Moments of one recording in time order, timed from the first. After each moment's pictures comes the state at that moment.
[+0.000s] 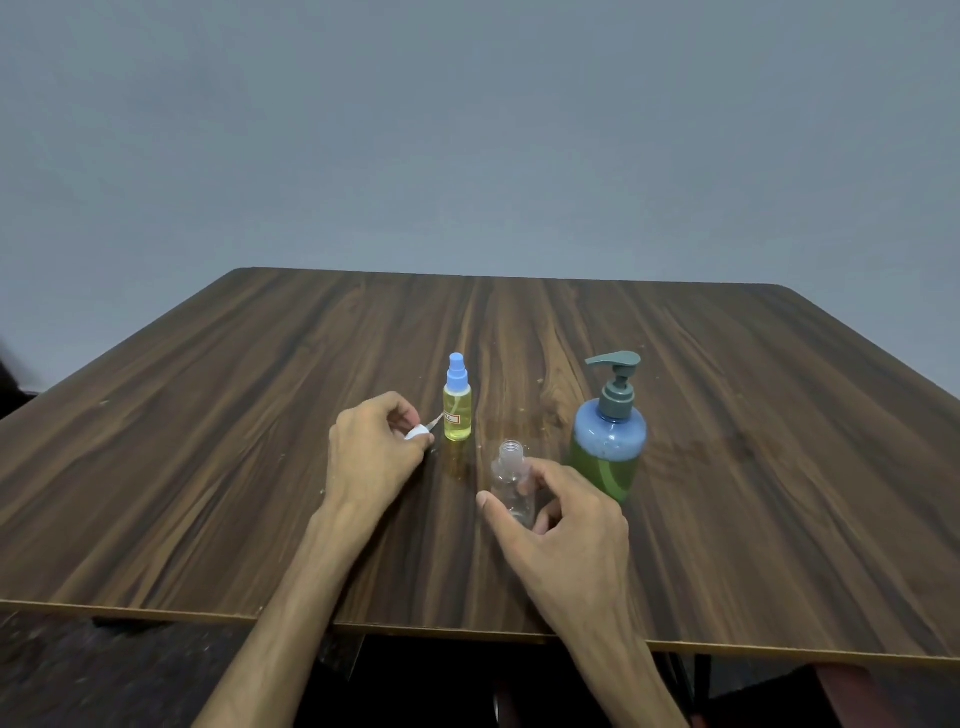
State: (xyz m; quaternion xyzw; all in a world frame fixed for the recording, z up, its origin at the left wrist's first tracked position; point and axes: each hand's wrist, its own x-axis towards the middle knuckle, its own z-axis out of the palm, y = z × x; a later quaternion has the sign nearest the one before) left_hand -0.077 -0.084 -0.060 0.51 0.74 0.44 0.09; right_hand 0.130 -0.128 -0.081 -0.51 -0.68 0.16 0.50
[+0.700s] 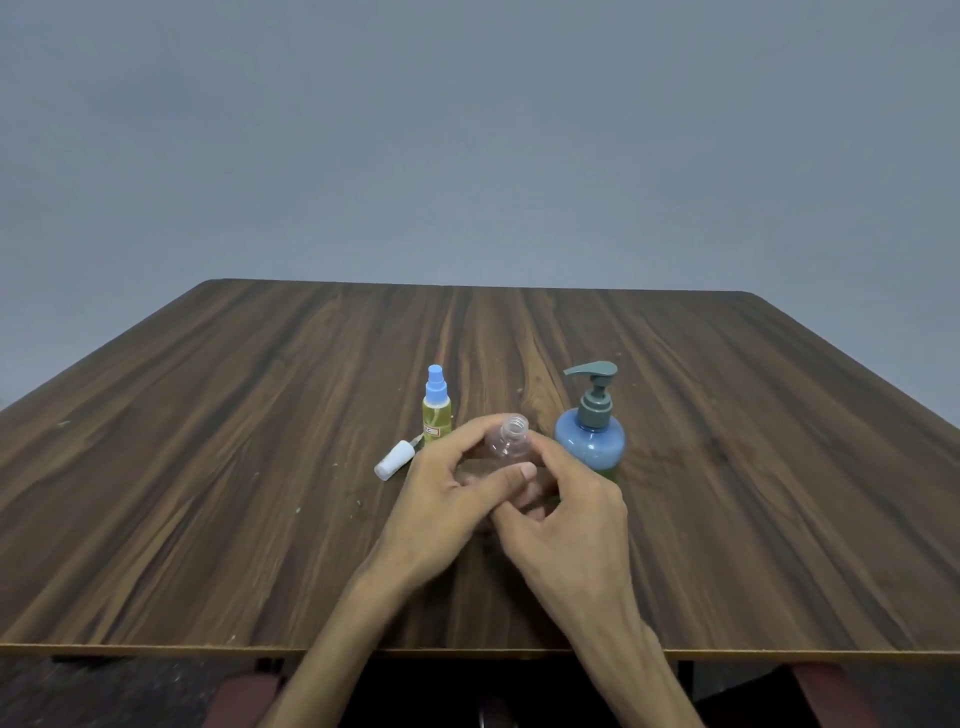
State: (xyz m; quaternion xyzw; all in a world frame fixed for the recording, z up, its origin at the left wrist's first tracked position) left_hand -0.004 -0.119 -0.045 0.59 0.42 0.57 0.38; right_hand 0.135 -0.125 -0.051 -0.46 -0.68 0.18 0.54
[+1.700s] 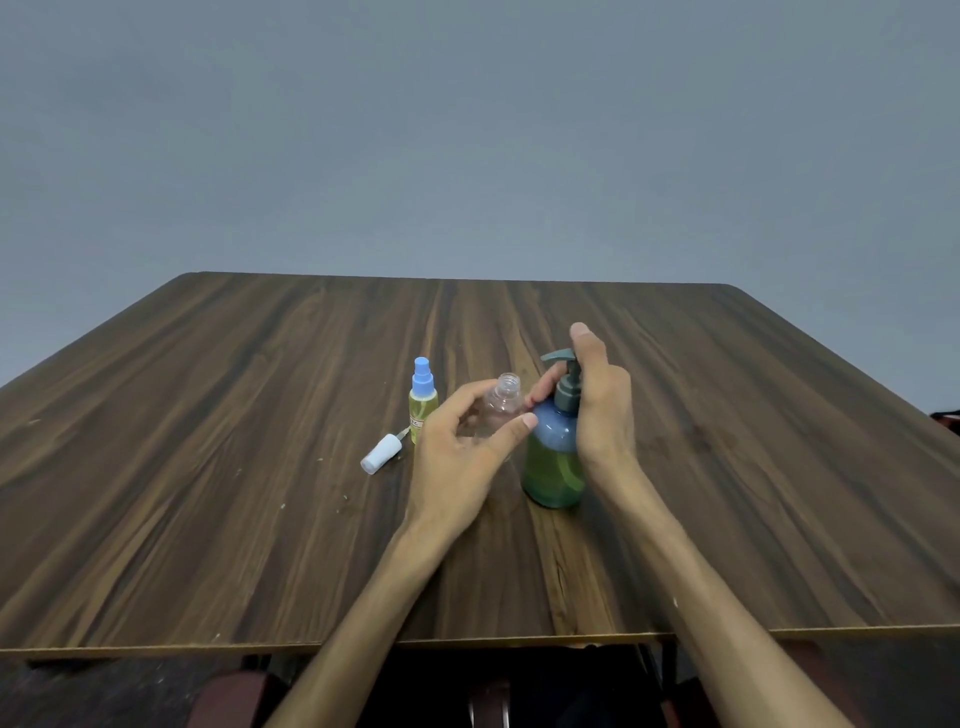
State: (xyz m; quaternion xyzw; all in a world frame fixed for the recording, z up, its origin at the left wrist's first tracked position) left_hand 0.021 -0.082 -0.054 0.53 0.45 0.64 0.33; right_hand 0.157 -0.044 -0.004 -0.45 -0.55 0.41 0.58
